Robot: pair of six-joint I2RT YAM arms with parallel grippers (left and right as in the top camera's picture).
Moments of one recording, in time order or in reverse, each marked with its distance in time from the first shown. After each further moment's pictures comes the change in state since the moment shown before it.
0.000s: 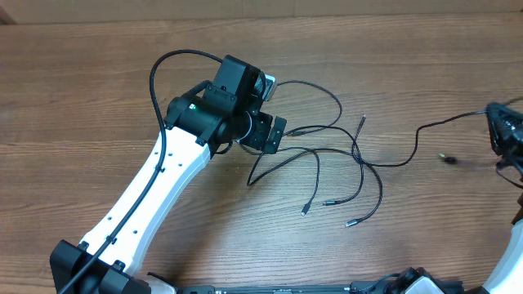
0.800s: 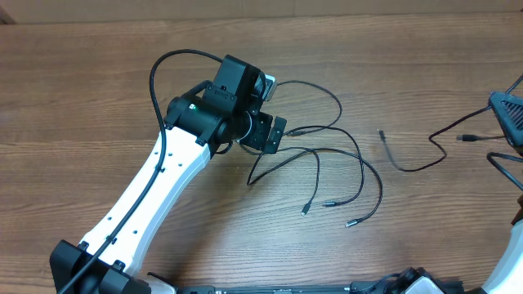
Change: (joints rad) left arm 0.000 0.000 0.000 0.000 0.000 0.000; right arm 0.000 -0.006 -0.002 1.124 -0.257 0.751
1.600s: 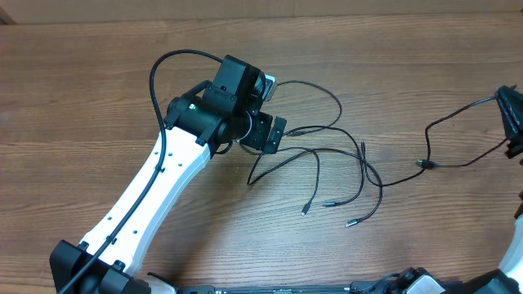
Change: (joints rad) left arm 0.000 0.000 0.000 0.000 0.000 0.000; right arm 0.000 0.095 0.001 -0.621 0.162 0.050
